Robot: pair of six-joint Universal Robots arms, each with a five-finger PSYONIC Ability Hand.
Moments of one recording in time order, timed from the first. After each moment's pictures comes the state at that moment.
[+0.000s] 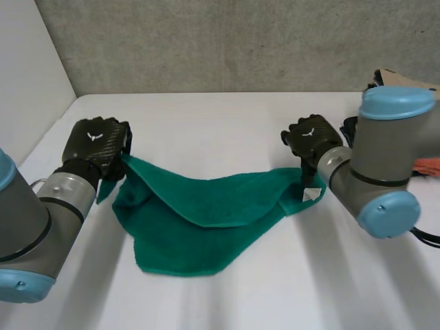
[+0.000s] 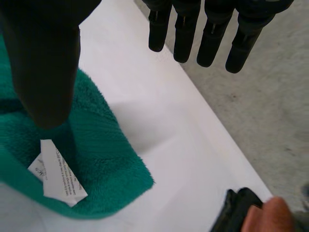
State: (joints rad) left arm 4.38 -1.74 -1.82 3.53 -1.53 3.39; right arm 2.01 -0.97 1.20 0.07 1.53 2.53; left_hand 1.16 1.20 1.19 1.20 1.00; right_hand 0.38 0.38 0.39 0.39 0.22
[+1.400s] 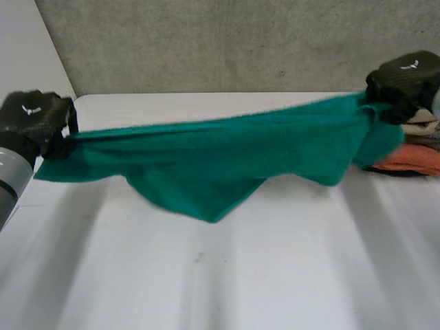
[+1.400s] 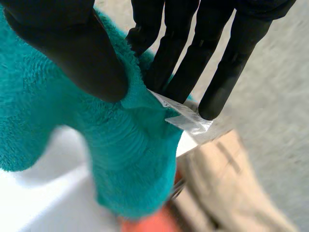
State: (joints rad) left arm 4.62 -1.58 -1.80 3.34 -1.40 3.53; right arm 1.68 -1.23 1.01 0.53 1.29 2.57; left_hand 1.16 1.20 1.19 1.20 1.00; right_hand 1.13 1.19 1.19 1.19 0.99
